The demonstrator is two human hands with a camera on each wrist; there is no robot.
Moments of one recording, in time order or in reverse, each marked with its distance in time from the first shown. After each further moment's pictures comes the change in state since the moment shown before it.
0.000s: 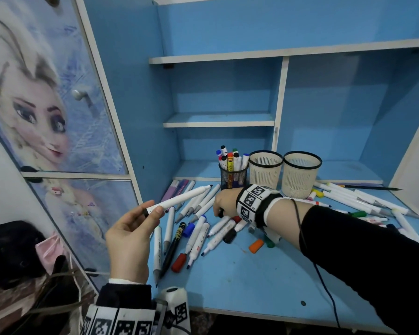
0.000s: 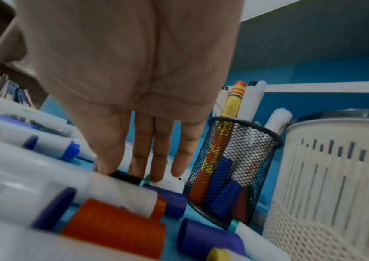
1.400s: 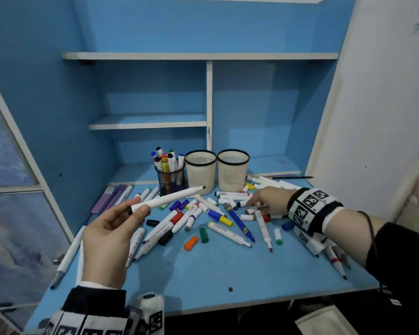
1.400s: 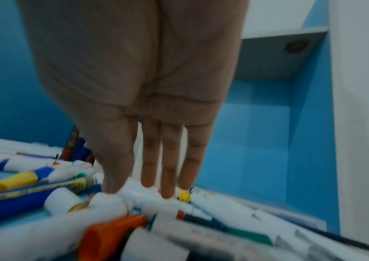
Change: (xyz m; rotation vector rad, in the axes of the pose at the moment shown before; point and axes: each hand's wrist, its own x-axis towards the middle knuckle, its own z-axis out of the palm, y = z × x) left_hand -0.045 -0.013 0.077 -0.020 -0.249 -0.046; right_hand -0.193 0.121 0.106 0.273 0.104 0.424
